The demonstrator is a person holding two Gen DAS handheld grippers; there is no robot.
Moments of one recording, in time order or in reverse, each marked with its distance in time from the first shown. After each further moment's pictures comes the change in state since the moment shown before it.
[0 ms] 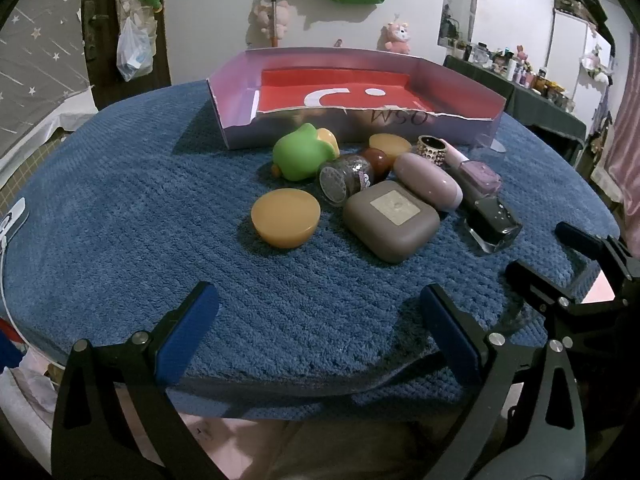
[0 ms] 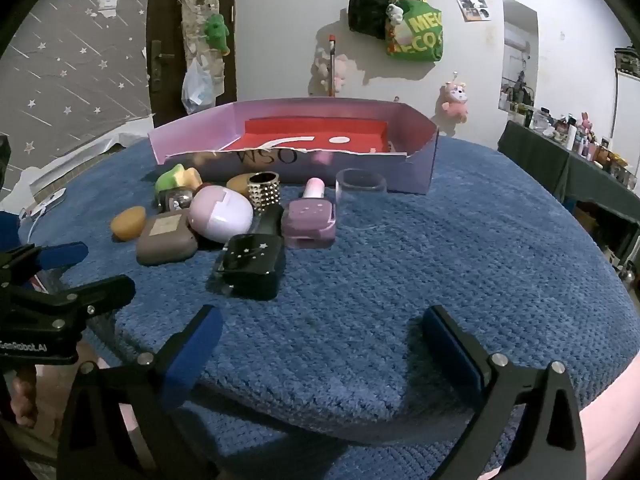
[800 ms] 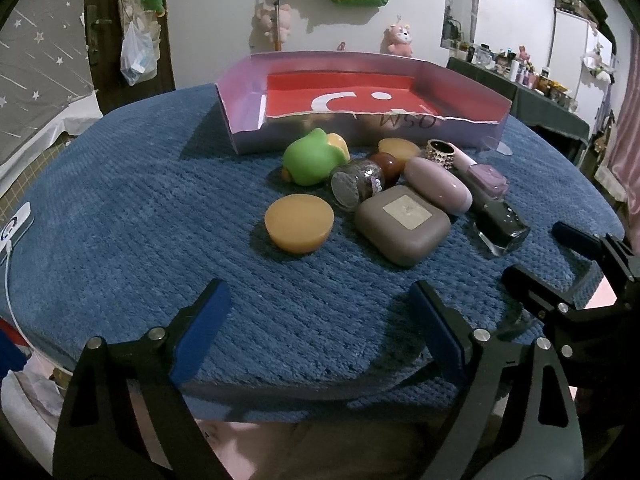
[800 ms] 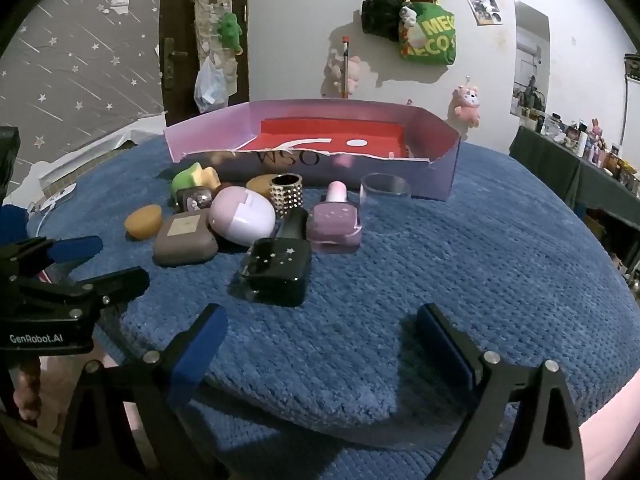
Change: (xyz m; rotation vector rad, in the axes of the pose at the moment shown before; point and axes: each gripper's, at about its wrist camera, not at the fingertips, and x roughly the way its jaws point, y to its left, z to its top) left arm 0.000 0.004 0.000 0.006 -0.015 0.024; right arm 0.006 0.014 0.003 -0.017 0.005 0.037
